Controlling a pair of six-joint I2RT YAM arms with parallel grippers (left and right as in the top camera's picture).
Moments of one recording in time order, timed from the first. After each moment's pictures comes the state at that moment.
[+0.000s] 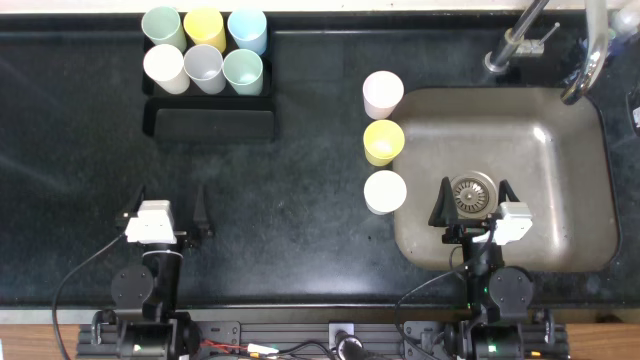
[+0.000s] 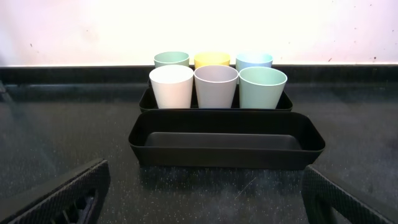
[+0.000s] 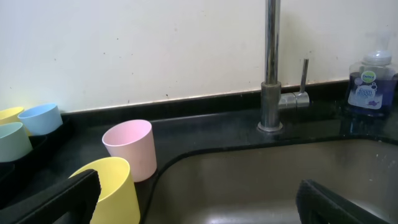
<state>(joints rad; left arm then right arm) 0.01 0.02 0.01 -0.08 0.01 0.00 0.04 0.01 0.02 -0.02 0.02 0.17</state>
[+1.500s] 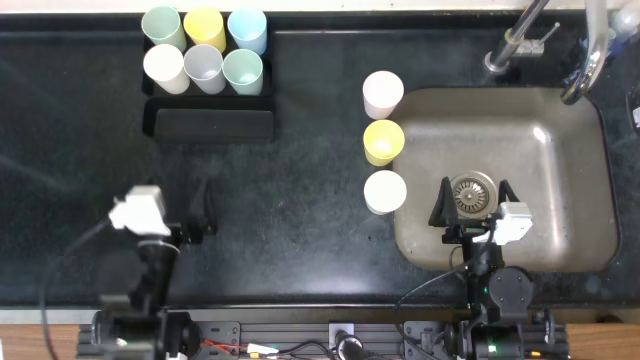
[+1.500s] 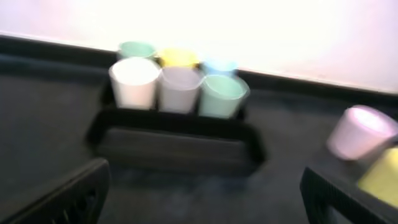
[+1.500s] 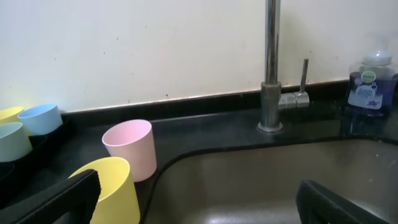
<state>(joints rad) 0.01 0.32 0.29 -0.15 0.15 -0.19 0.04 0.01 0.02 -0.02 0.02 0.17</state>
